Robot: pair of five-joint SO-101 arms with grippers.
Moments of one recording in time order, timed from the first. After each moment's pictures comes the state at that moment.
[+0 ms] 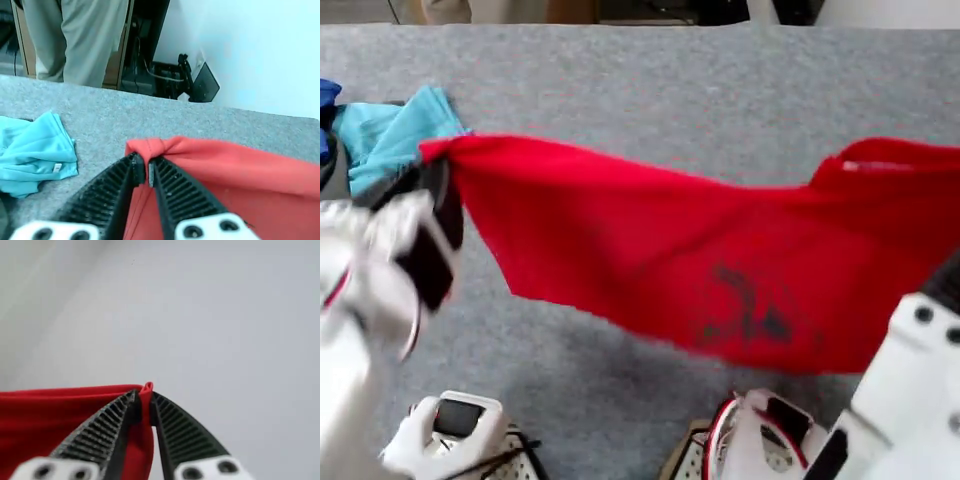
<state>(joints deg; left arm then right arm) 6.4 -43.3 -31.4 100.2 4.8 27.9 -55.4 -31.6 63.7 21.0</state>
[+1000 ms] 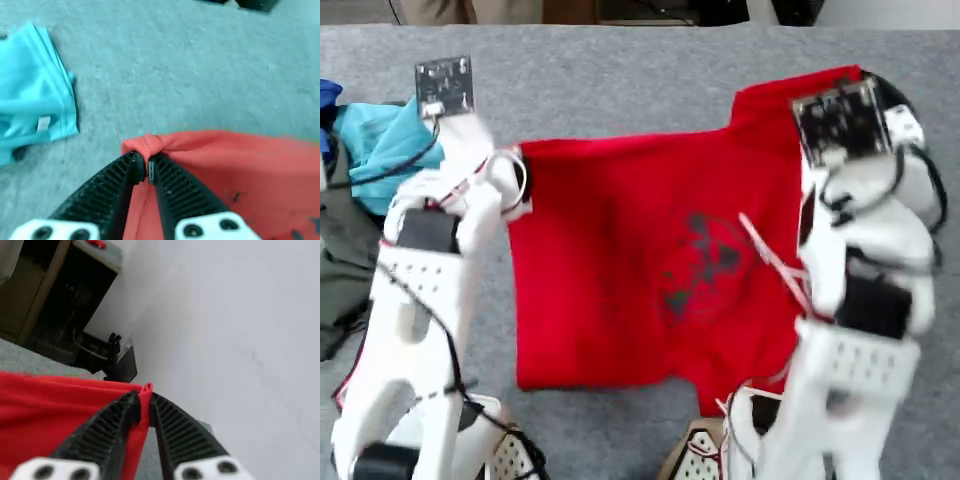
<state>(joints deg) 2.6 -30.2 25.8 50.5 4.0 10.5 -45.2 25.5 34.6 25.1</state>
